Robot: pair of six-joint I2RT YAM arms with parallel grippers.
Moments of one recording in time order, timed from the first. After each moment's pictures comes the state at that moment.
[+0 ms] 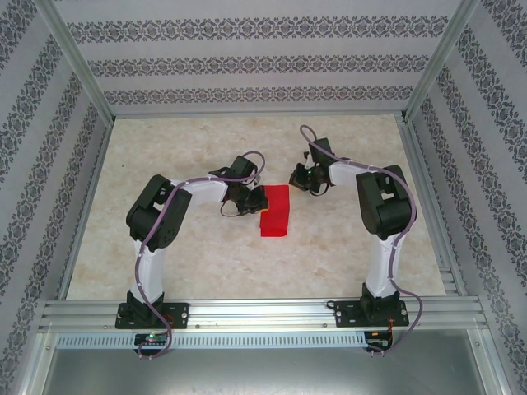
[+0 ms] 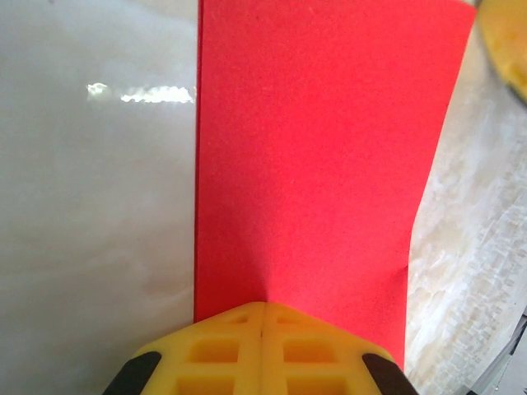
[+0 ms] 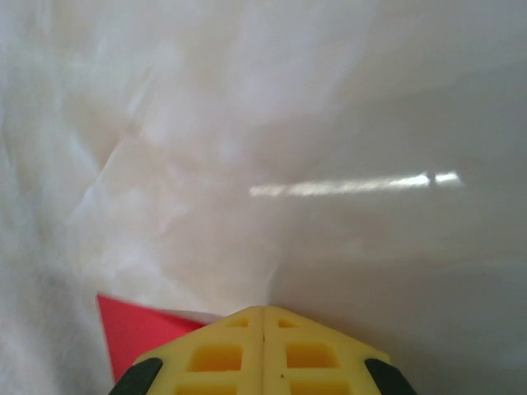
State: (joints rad) left arm -0.56 2.07 1.26 -0.31 0.49 -0.82; right arm 0.25 2.04 1.26 -0.26 -0.40 0.59
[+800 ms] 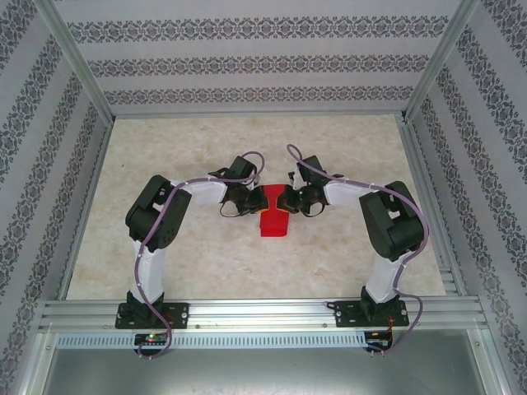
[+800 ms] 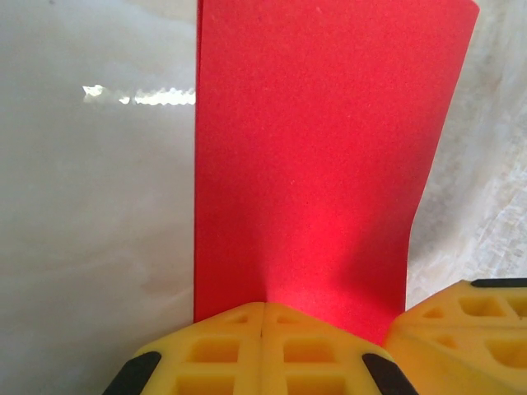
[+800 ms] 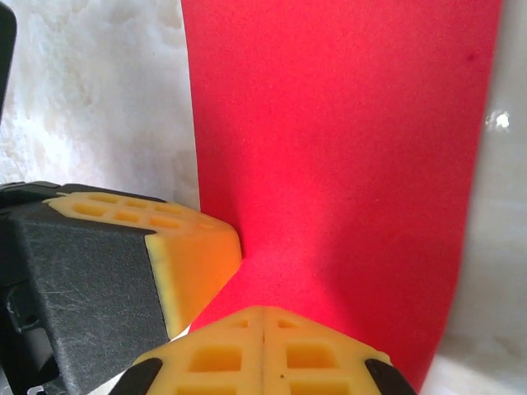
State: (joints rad) left arm -0.56 2.07 1.24 -0.28 0.49 -0.82; right arm 0.43 1.84 1.02 -0.27 -0.54 0.61
